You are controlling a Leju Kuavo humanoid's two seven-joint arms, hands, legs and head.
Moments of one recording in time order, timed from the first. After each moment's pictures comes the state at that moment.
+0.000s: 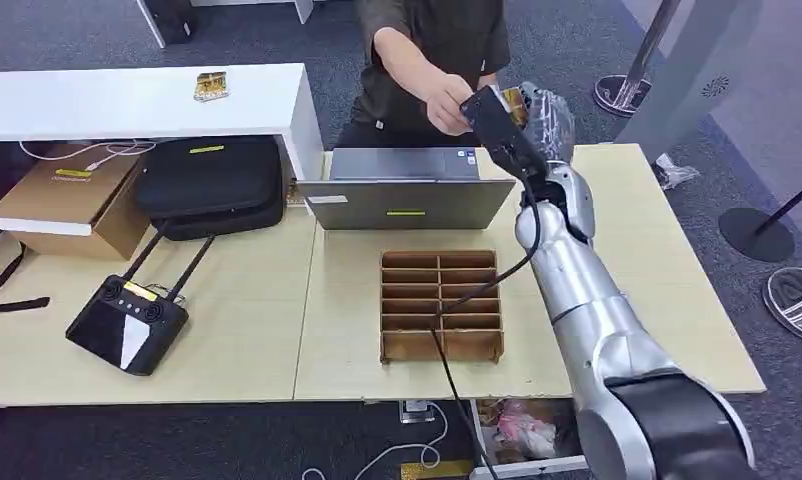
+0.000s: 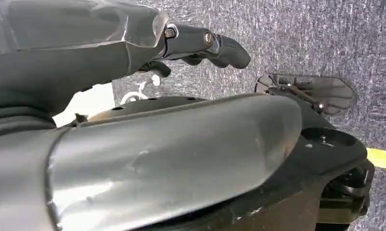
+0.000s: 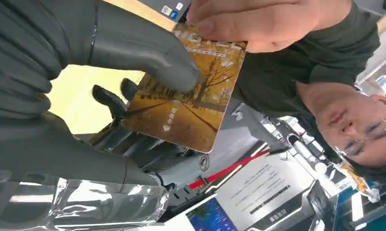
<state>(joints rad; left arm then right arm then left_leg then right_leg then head) -0.10 -0.25 1.31 -0.19 -1.14 0.07 0.01 -0.94 0.13 0.19 -0.70 0.78 -0.40 -0.03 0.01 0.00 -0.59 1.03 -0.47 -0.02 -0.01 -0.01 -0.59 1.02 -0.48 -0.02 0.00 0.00</state>
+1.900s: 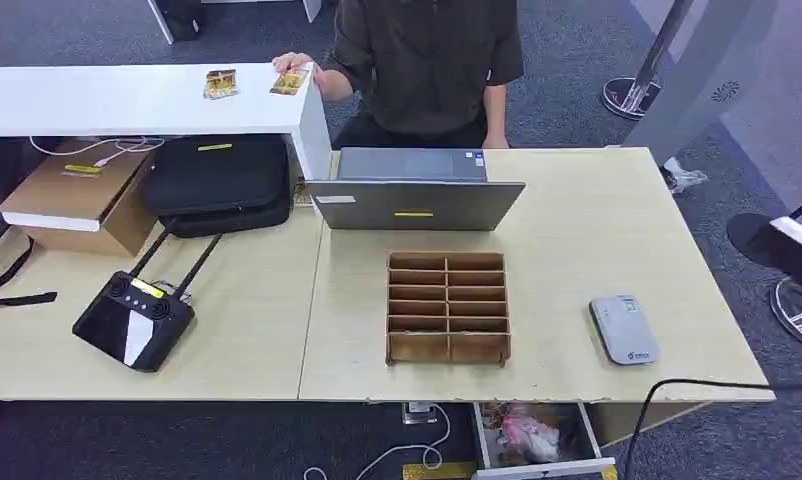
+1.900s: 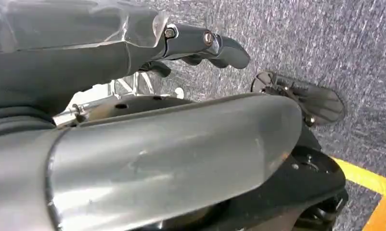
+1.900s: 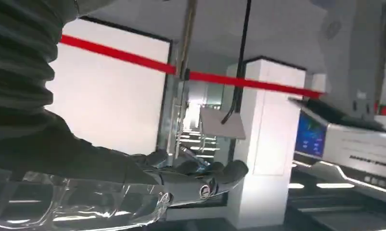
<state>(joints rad) -0.10 -0.27 1.39 -0.19 -1.00 0.11 -0.03 -0.18 -0.69 -0.14 -1.49 1.02 -0.01 0.12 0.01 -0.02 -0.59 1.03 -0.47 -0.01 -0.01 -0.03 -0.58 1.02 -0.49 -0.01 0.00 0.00</state>
